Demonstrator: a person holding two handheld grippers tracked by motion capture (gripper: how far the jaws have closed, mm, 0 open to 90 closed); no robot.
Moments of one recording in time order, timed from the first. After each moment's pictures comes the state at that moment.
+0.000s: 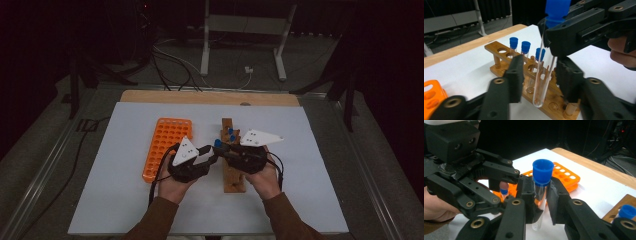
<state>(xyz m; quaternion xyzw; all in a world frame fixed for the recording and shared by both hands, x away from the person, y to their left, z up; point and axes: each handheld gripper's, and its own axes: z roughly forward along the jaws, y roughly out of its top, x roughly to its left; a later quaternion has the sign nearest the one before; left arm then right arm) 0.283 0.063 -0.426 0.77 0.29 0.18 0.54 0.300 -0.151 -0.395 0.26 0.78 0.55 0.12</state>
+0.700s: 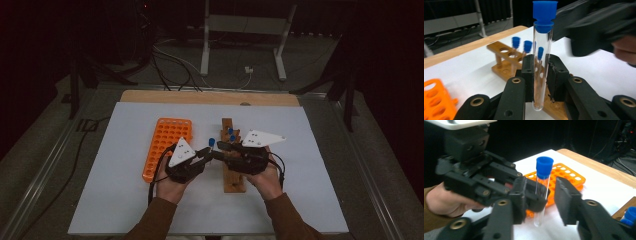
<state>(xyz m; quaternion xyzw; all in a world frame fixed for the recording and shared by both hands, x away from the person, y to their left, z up) 0.285 0.074 -0.431 0.76 0.31 0.18 0.55 0.299 -0.155 -0.393 0.25 0.79 0.56 0.10</state>
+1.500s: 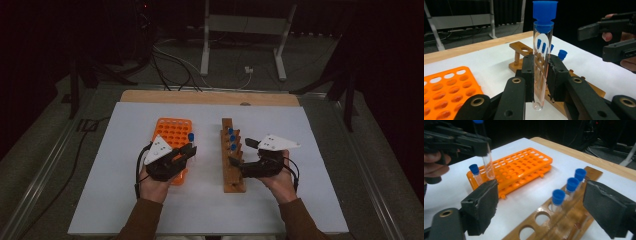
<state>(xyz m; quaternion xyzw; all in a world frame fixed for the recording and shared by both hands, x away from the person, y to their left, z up) 0.282 0.118 -0.426 0.73 0.35 0.18 0.56 0.299 -0.196 -0.416 0.32 0.78 0.52 0.16</state>
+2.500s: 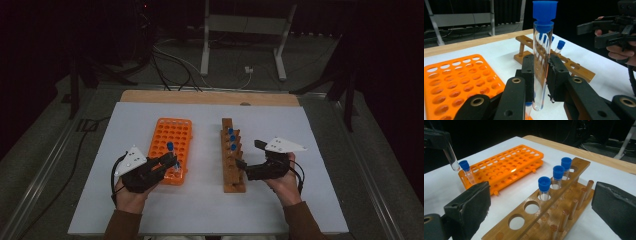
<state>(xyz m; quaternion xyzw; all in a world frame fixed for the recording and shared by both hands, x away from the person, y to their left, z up) 0.254 0.167 -0.429 0.73 0.35 0.17 0.57 0.298 -0.212 -0.426 0.34 0.77 0.52 0.16</state>
